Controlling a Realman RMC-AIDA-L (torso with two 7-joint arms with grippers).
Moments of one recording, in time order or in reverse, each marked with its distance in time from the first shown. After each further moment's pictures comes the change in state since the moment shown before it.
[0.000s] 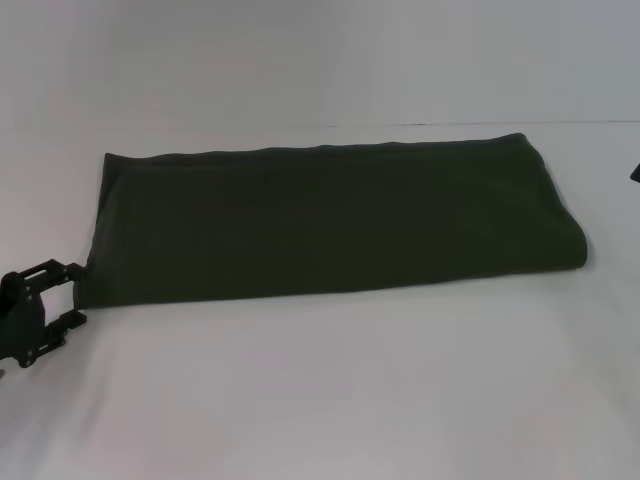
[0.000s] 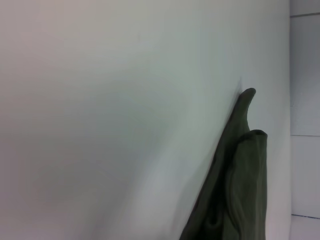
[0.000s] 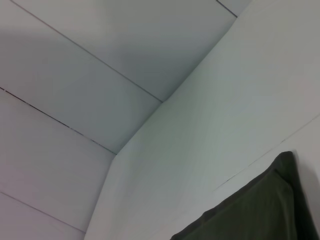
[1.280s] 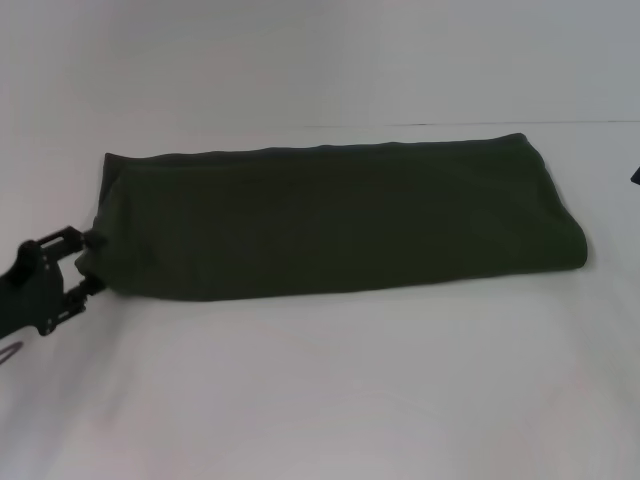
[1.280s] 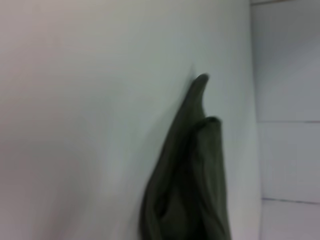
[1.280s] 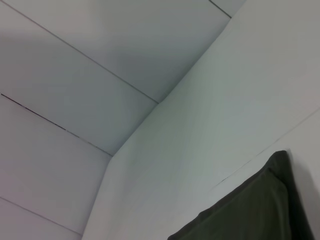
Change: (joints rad) left arm -0.041 0.001 -0.006 -0.028 -0.064 0.024 0.065; right arm -0.001 0.000 0.002 0.009 0.000 0.012 0.002
